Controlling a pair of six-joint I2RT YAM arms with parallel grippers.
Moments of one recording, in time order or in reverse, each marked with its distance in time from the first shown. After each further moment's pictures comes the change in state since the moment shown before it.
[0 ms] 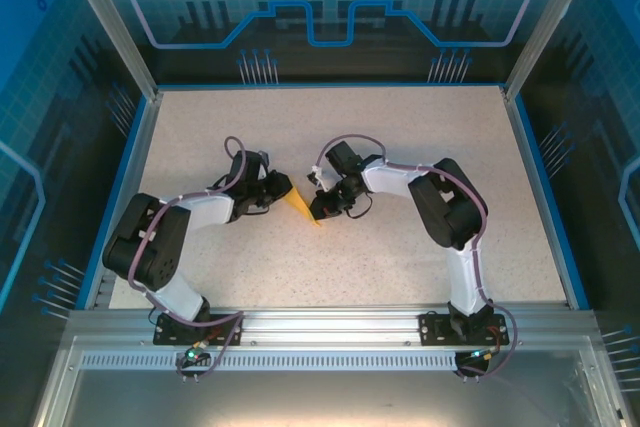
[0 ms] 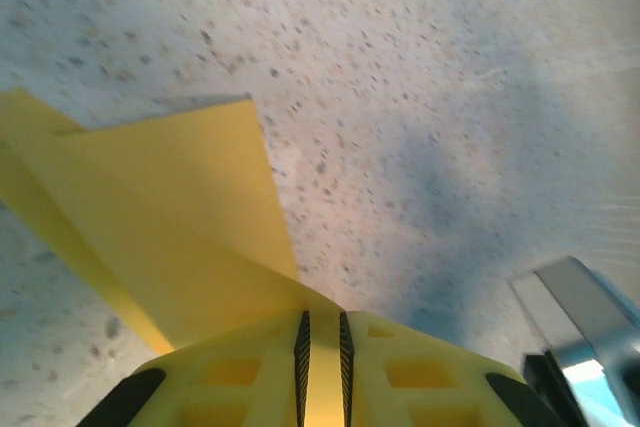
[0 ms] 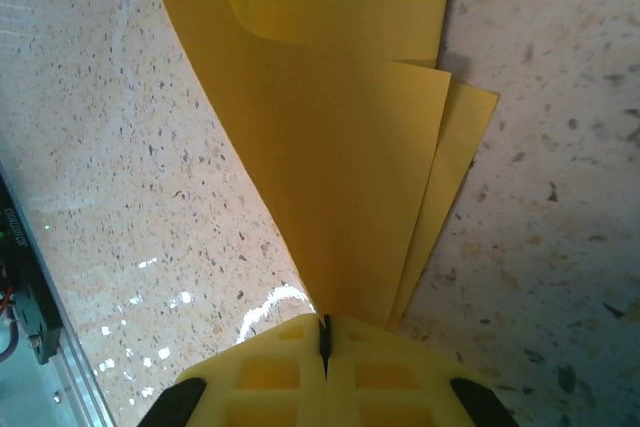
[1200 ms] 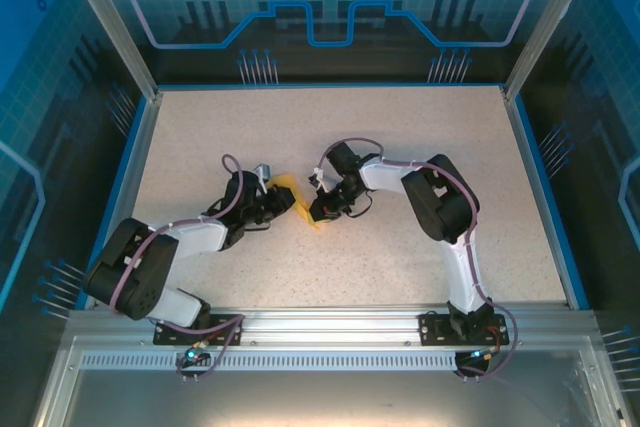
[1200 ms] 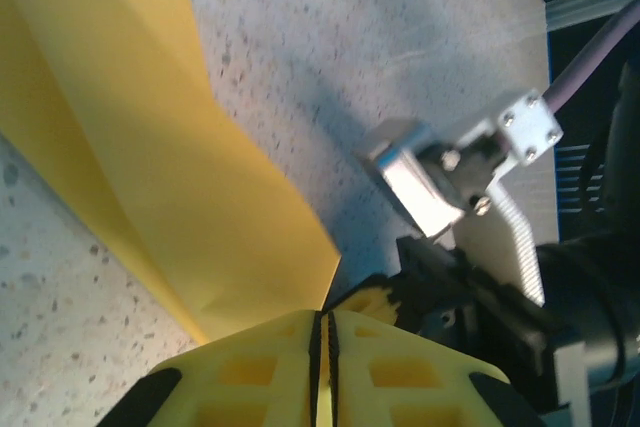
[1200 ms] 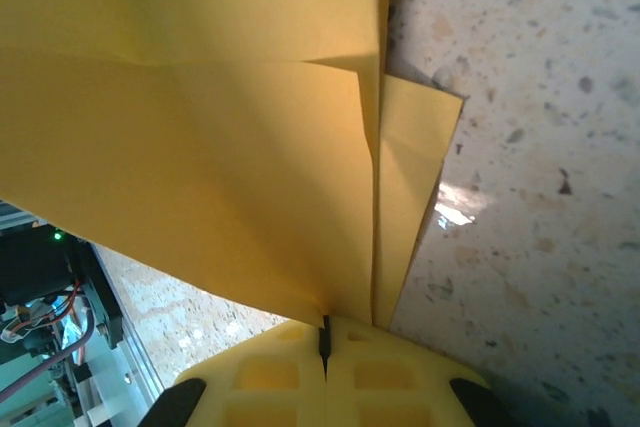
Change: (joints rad) left arm -0.082 -0.165 -0.224 0.208 0.016 -0.054; right arm -0.024 0.081 0.054 -0.054 -0.118 0.068
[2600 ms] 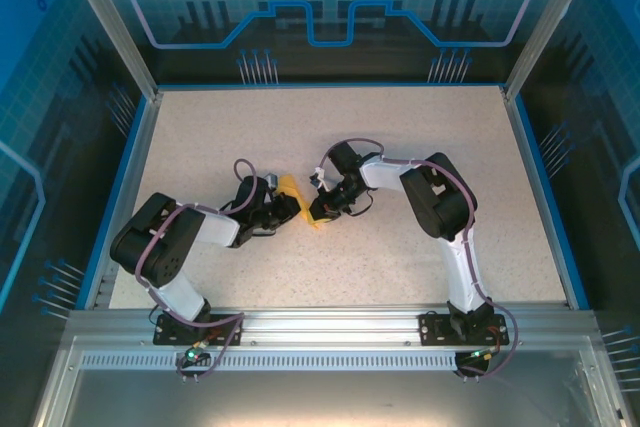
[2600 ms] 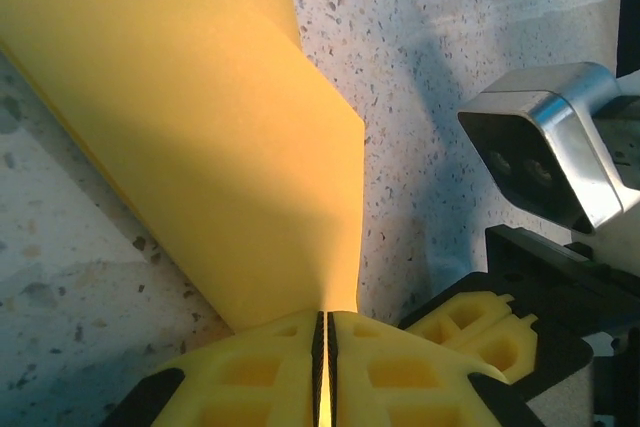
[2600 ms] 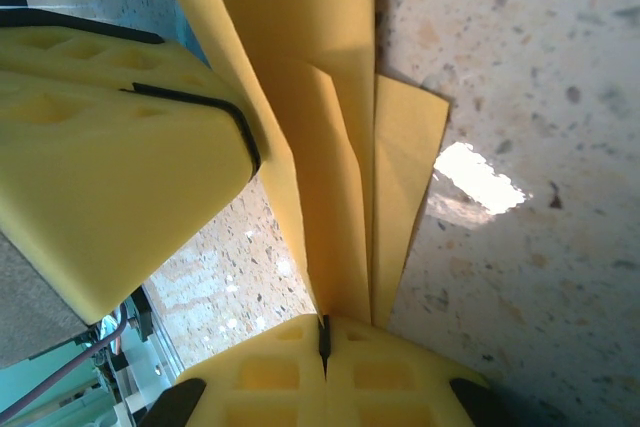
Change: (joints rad) left arm -0.012 0.209 0.023 0.097 0.012 -0.027; right arm -0.015 0.026 0.015 -0.008 -0.057 0.014
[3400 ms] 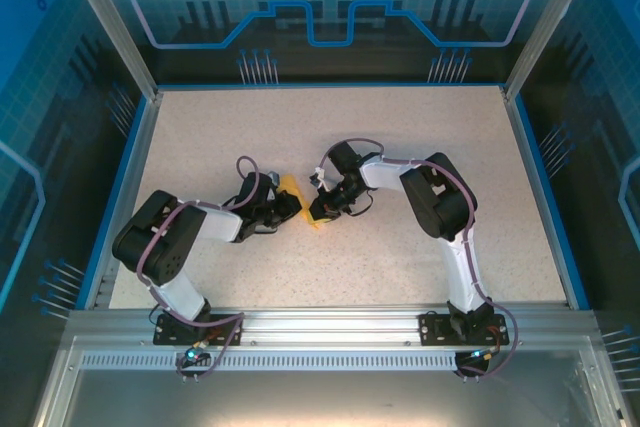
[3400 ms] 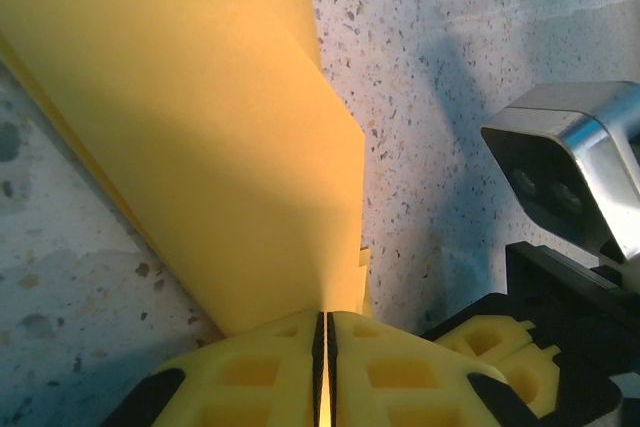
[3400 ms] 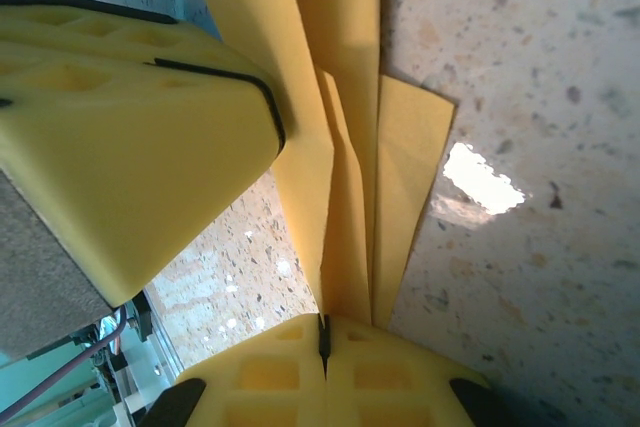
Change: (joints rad) left arm -0.004 0.017 0.054 -0.090 -0.022 0.008; right arm 0.000 0.000 0.000 -0.001 0.002 -0.003
